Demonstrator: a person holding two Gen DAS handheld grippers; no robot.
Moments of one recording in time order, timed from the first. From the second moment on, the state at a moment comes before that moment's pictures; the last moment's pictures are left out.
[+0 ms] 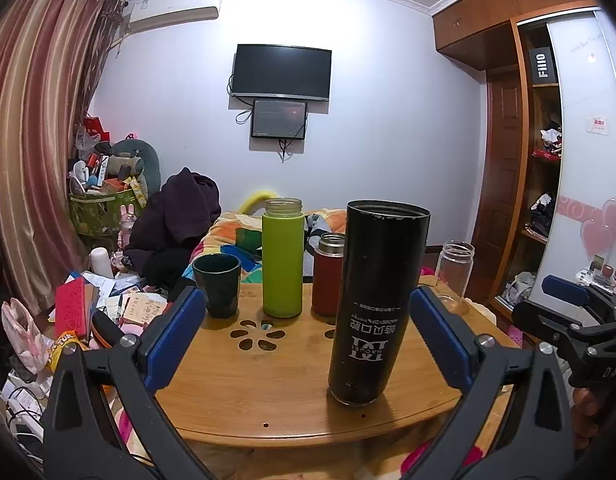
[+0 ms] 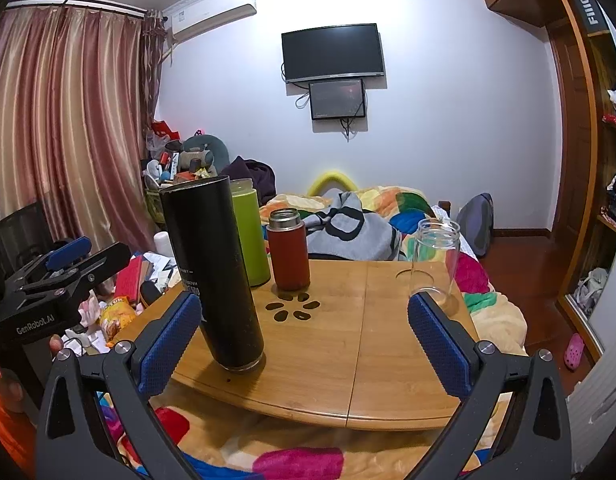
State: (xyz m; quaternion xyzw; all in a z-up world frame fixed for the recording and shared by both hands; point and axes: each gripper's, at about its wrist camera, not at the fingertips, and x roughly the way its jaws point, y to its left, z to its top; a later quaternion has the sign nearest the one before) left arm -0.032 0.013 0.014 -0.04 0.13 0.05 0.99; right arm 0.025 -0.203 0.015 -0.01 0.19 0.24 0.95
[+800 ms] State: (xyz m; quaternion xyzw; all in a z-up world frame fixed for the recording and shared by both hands) left arm -0.037 0.007 0.017 -0.03 0.13 0.04 0.99; right arm 0.028 -0.207 0.016 0.00 0.19 0.24 0.95
